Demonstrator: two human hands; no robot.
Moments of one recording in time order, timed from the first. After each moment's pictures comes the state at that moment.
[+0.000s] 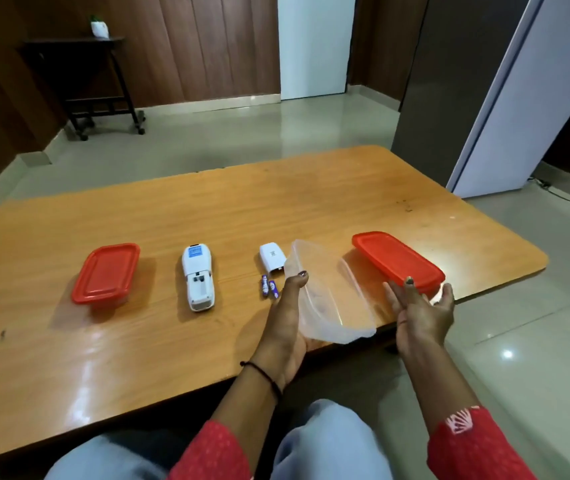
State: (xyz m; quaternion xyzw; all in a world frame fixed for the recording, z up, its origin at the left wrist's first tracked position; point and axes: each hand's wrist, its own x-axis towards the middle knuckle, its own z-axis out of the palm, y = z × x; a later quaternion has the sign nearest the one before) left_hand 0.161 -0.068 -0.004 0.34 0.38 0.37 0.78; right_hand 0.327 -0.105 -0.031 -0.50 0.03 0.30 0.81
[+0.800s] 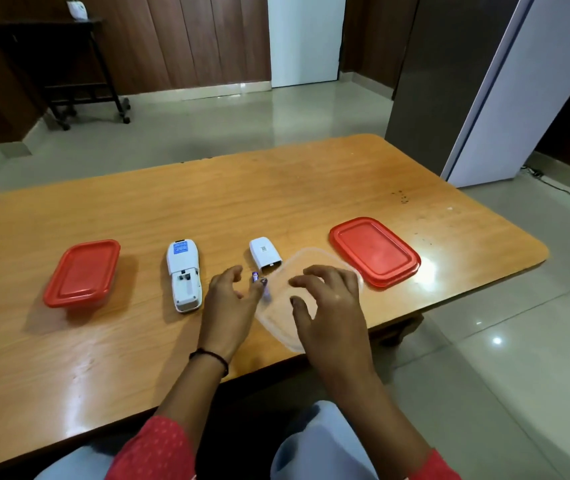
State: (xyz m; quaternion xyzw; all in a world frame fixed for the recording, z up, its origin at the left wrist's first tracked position) left_hand 0.118 -0.013 -0.029 0.65 0.59 0.32 0.35; right_hand 0.232 -0.101 -0.016 -0.71 -0.57 0.01 0.42
